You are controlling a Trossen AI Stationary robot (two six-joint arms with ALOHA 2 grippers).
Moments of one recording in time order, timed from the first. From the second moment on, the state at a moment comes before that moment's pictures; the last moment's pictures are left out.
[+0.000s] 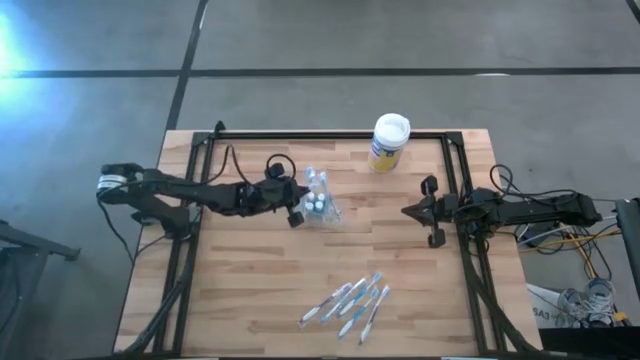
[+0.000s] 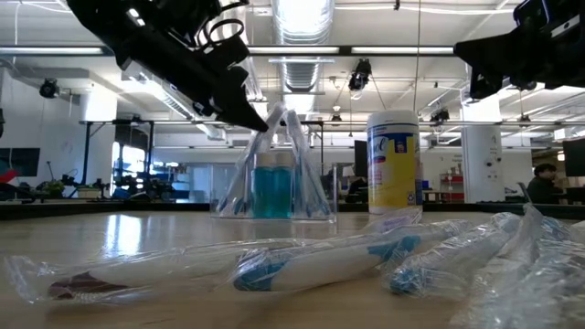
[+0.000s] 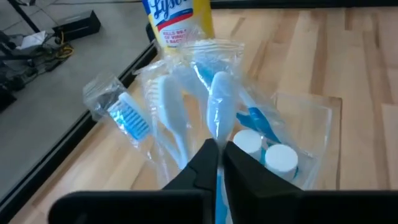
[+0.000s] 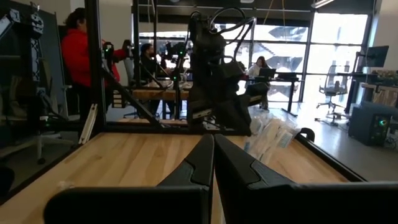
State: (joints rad) left arm 0.06 1.38 0.70 0.22 -0.41 -0.03; right arm 0.03 0.28 0.02 0.41 0.00 0.00
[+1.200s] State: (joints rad) left arm 0.00 1.14 0.69 -0.02 -0.43 0.03; right arm 0.03 0.30 0.02 0.40 0.00 0.00
